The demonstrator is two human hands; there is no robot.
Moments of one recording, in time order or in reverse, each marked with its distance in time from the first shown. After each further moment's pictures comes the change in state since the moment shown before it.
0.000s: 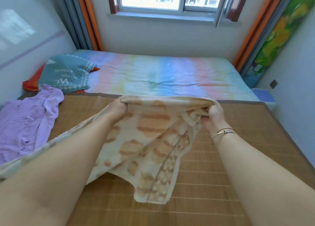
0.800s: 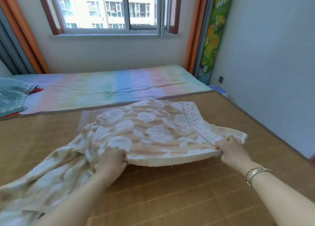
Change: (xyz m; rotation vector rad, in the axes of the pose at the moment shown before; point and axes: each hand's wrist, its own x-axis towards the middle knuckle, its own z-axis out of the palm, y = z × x) left_hand -0.061 -0.095 0.263 0.579 -0.108 0.374; right_hand 0.002 0.081 -0.338 -1.896 0.103 -0.228
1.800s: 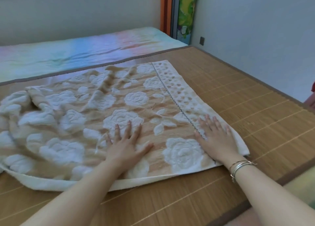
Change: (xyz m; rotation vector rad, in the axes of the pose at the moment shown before) left_hand 0.042 0.146 0.227 0.139 -0.220 0.119; right_hand 0.038 0.137 0.198 -0.040 0.049 -0.002
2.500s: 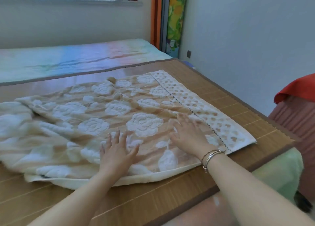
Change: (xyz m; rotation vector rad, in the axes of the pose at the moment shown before) left_hand -0.041 0.081 -0.002 -0.303 0.148 -0.083; right_hand -0.021 0.005 -0.074 0.093 -0.071 -0.209
